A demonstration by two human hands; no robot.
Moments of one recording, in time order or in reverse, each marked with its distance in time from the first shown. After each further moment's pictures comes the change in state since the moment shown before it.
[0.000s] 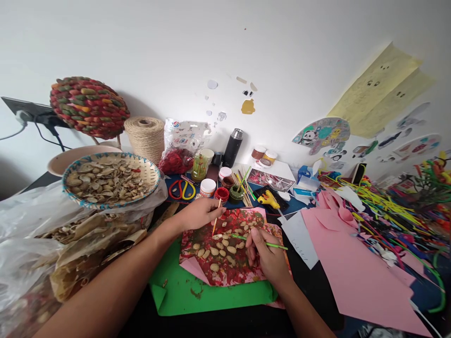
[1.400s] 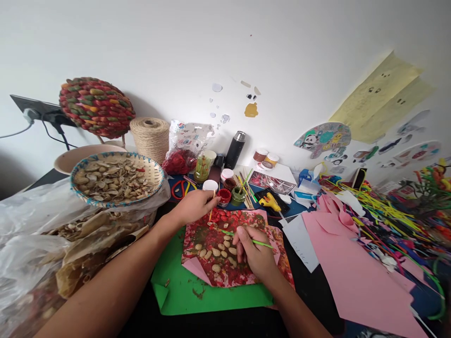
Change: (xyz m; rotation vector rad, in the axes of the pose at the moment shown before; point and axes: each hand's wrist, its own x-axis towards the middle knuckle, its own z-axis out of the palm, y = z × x) left_hand -0.002 -0.003 -0.018 0.290 0.205 -0.110; right_hand 0.012 -0.003 0.026 -0.117 -0.088 -0.054
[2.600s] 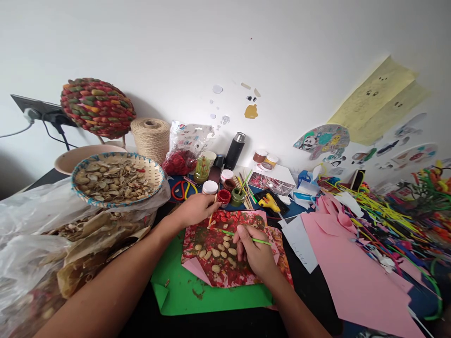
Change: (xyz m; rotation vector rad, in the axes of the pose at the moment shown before) left_hand 0.000 -0.004 0.008 -0.018 -0.074 0.043; right_hand 0.003 0.003 -0.002 -0.005 0.016 0.039
